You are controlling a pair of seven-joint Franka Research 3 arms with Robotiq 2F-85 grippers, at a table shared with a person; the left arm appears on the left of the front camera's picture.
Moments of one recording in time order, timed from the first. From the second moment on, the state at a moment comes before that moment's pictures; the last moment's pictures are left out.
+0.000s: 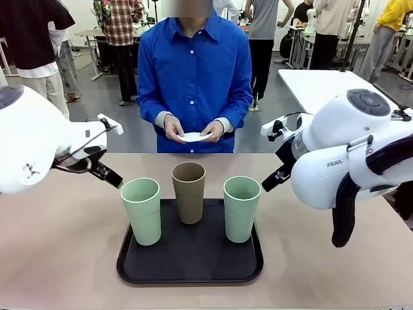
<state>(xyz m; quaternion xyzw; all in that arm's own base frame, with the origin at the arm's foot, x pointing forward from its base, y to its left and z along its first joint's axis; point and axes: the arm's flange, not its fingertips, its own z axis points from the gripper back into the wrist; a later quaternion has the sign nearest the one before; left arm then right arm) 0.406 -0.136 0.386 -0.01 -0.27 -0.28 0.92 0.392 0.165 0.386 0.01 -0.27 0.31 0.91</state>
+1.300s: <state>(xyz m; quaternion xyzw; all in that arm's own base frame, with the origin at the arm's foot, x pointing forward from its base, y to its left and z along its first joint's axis) 0.293 -0.150 0.490 -0.06 -0.14 -0.30 0.94 0.268 0.188 0.465 -0.02 -0.10 0.28 0.95</state>
